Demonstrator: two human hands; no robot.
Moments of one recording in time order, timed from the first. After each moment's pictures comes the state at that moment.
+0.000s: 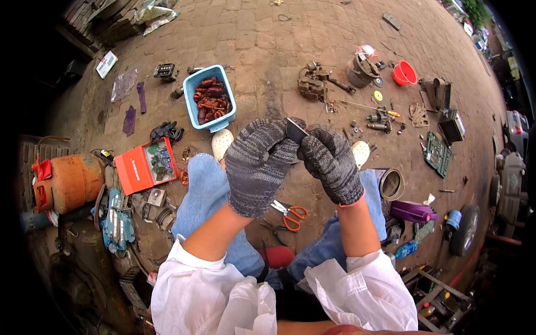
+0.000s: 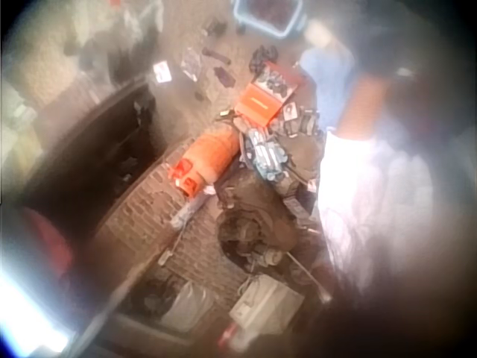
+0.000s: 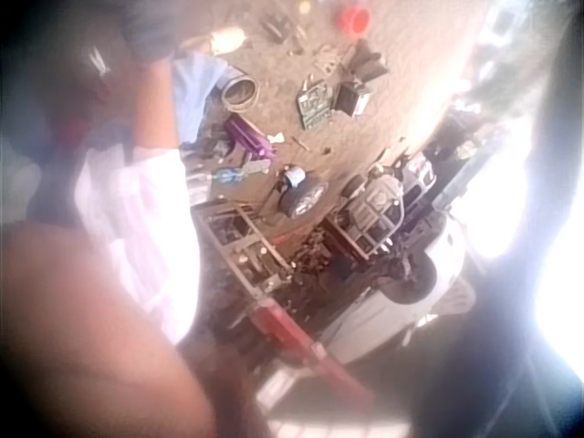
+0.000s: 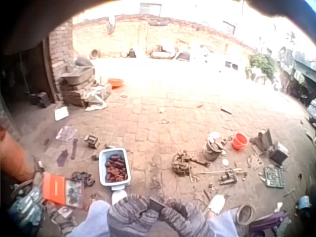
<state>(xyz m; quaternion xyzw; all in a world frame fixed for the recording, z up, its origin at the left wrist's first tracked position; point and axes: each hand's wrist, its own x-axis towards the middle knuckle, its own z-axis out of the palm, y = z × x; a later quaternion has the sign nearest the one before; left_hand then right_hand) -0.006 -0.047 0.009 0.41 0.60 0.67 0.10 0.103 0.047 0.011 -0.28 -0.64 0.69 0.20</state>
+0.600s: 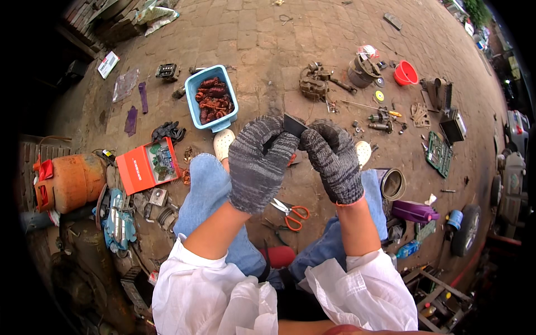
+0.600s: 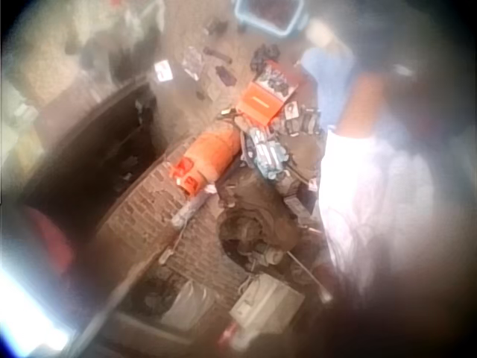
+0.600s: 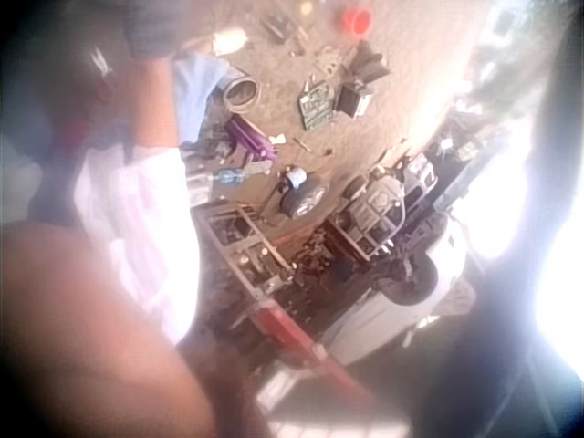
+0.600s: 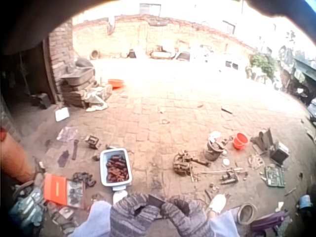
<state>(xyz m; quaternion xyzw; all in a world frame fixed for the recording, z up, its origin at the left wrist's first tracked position) -0.009 -0.048 0.004 0.32 0.62 0.67 0.25 0.095 0.044 0.016 -0.29 -0.65 0.65 0.26</state>
